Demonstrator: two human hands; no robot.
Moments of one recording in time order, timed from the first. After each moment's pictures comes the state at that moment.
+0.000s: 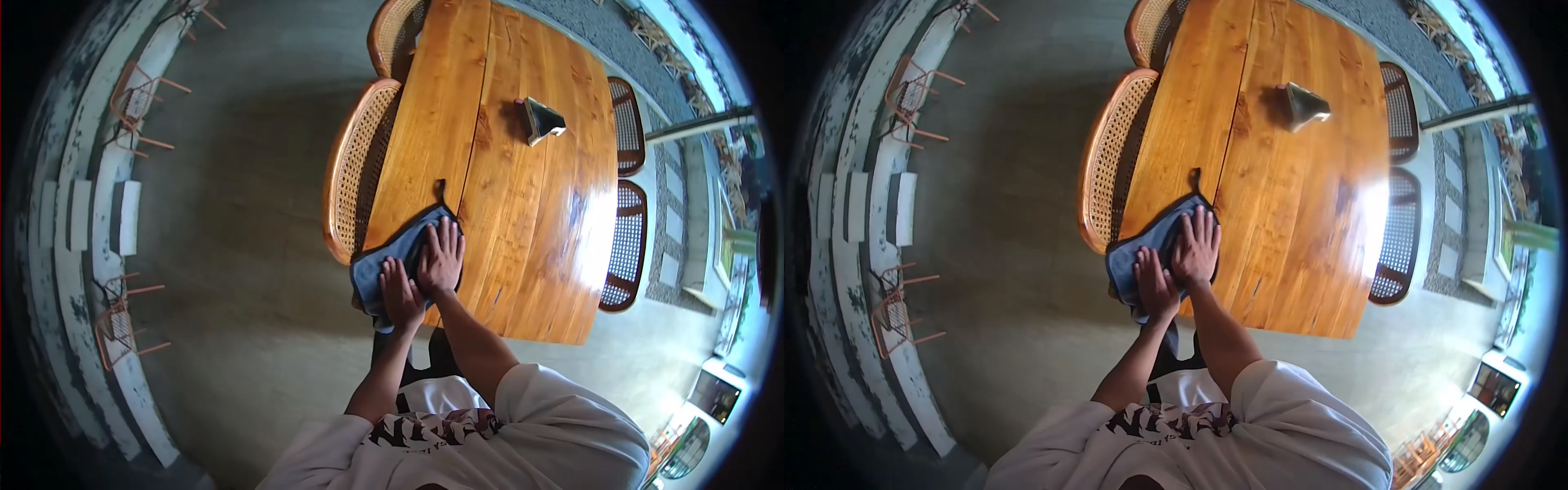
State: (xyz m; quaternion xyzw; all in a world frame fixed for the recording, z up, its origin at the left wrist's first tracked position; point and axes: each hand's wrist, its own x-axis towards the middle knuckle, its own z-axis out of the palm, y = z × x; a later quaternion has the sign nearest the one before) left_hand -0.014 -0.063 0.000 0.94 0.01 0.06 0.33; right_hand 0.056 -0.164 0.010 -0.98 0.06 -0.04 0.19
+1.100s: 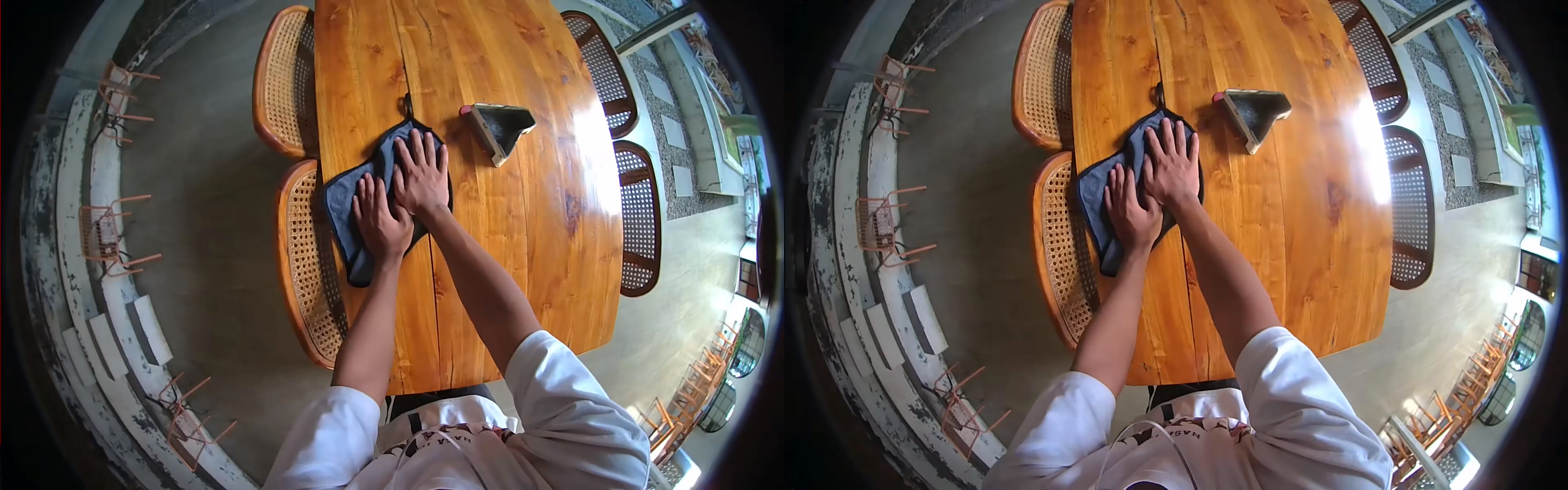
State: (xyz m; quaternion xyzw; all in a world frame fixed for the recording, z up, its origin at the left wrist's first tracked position) left_hand 0.334 -0.169 -0.010 0.94 -0.15 0.12 0.28; right_hand 0.361 -0.287 -0.003 -0.97 0.12 -0.12 0.16
